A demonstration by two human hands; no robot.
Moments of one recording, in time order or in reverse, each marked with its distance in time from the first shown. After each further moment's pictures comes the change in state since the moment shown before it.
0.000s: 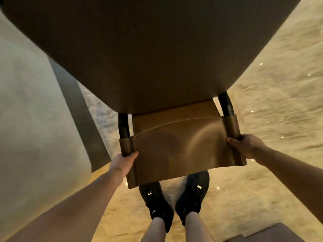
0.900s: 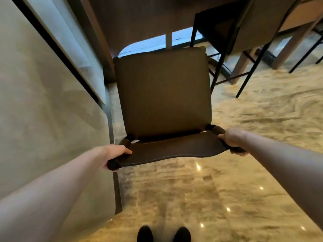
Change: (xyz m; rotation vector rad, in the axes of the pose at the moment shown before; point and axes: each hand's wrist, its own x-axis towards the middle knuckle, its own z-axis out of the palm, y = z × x) left_hand -0.393 0.284 -0.261 0.116 -0.053 0.058; right_hand -0.346 -0.247 -0.343 -0.140 0.193 -0.160
